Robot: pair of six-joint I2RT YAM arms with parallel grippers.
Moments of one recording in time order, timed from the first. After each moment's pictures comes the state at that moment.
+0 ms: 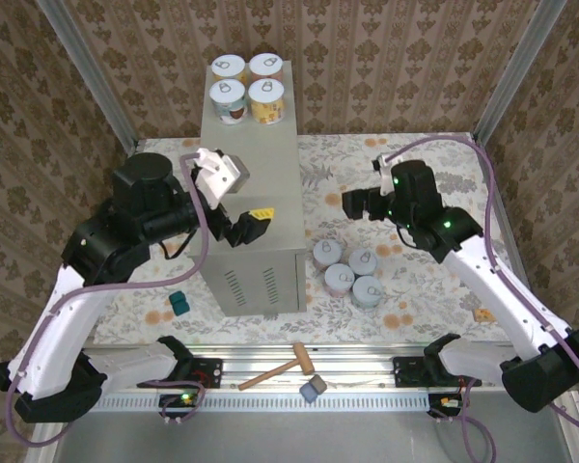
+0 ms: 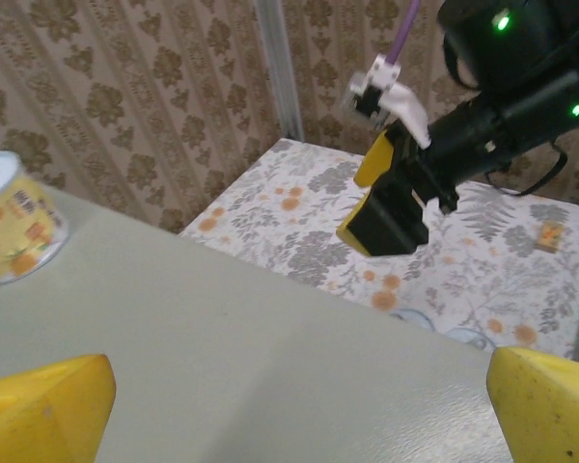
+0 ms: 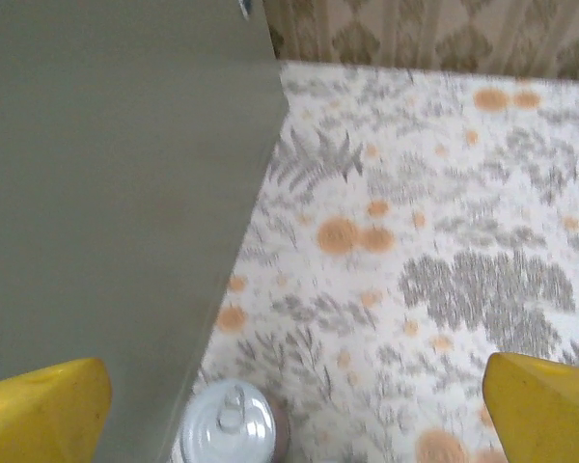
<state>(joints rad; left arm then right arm) -0.77 1.08 1.64 -0.87 0.25 0.23 0.44 1.14 1.14 -0.59 0.08 0.23</state>
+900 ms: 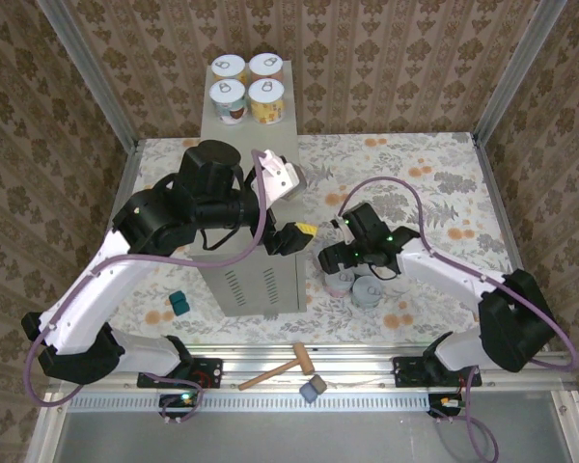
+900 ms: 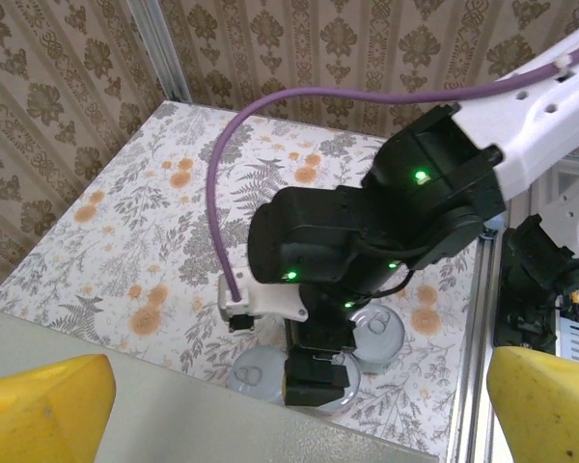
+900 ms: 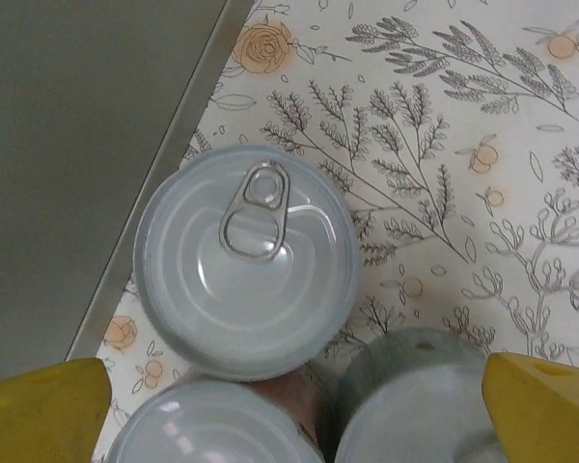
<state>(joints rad) -0.95 1.30 1.81 -0.98 0.28 0.21 0.58 1.42 0.90 -0.48 -0.01 0.18</state>
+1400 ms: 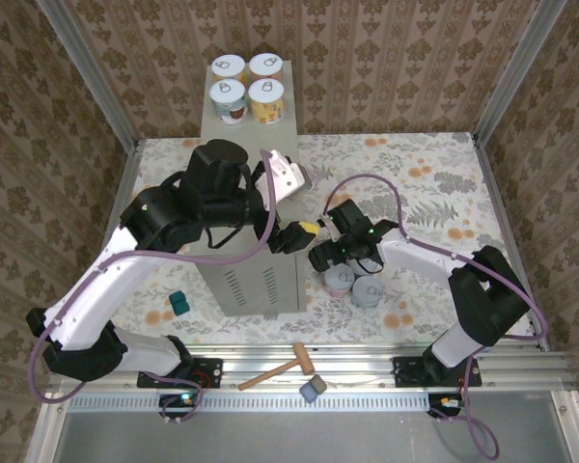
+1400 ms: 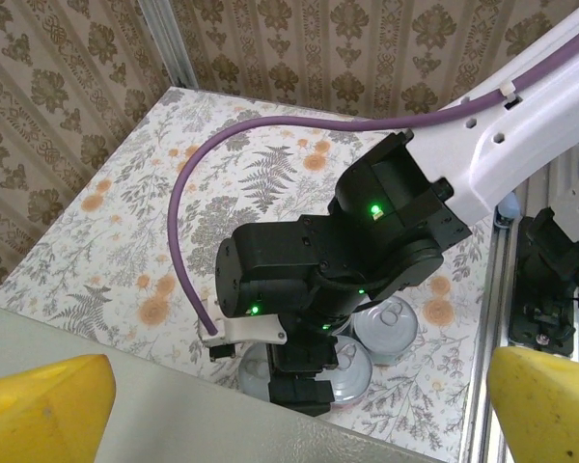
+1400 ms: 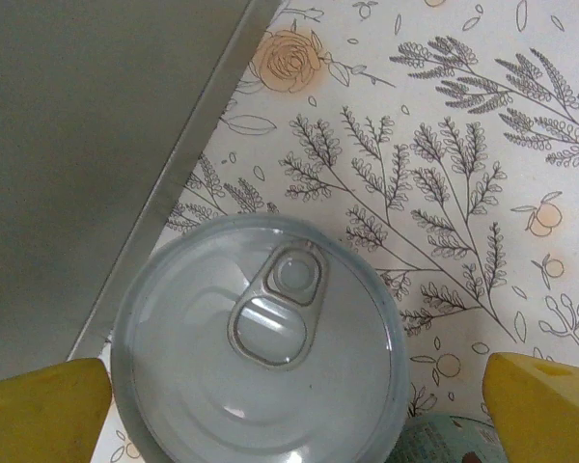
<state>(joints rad) -0.95 1.33 1.81 -0.98 0.25 0.23 0.60 1.58 0.98 -0.43 -0.01 0.13</state>
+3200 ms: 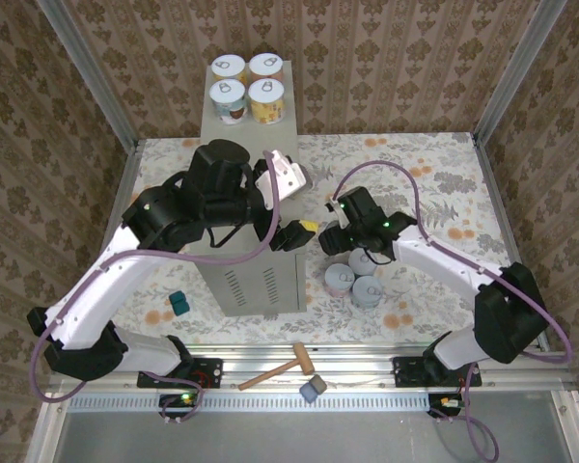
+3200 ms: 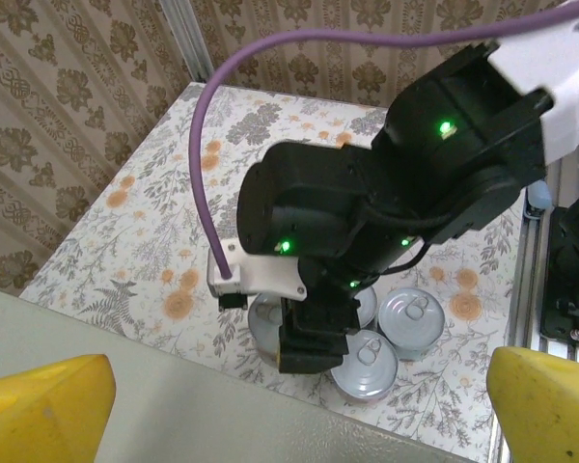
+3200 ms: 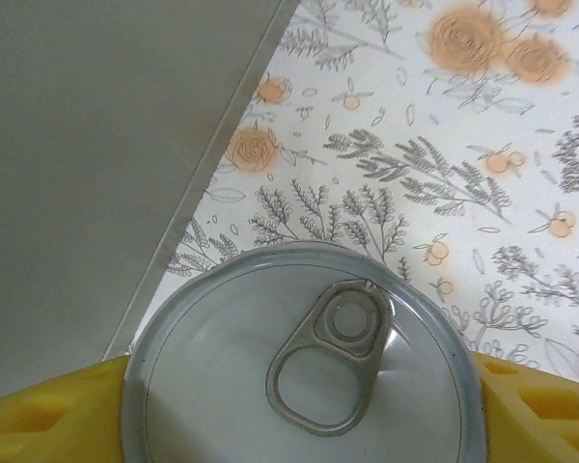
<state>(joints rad) -0.95 1.33 1.80 -0.98 0.20 0.26 0.57 1.44 1.05 -0.52 0.04 0.13</state>
